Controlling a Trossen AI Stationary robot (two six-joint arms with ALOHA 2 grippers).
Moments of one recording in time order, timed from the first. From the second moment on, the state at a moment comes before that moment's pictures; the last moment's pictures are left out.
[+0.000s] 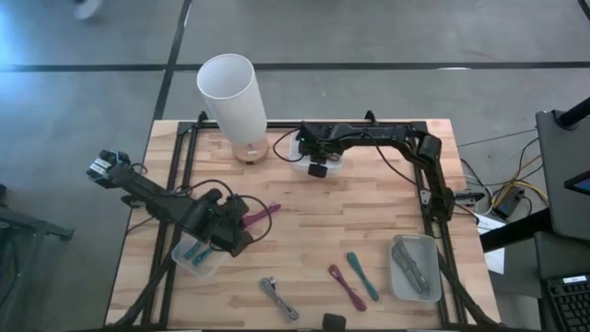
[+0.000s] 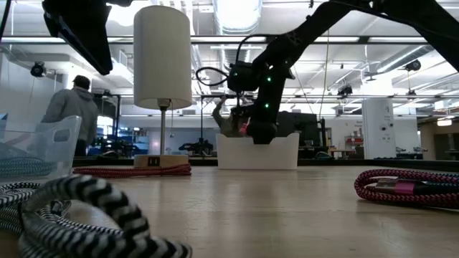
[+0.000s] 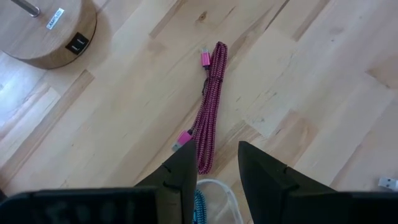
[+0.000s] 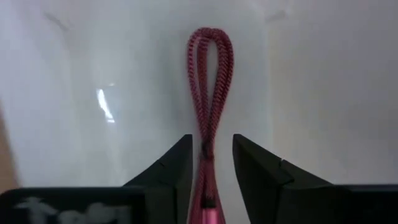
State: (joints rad) left arm -0.48 1.38 1.17 -1.15 -0.50 -1.10; right arm -0.41 2.09 1.52 -0.66 0.23 -0.24
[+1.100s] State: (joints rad) left arm -0.23 1.47 0.88 -0.55 -0.30 -0.61; right arm -0.19 1.55 1.36 -0.81 0.06 -0.06
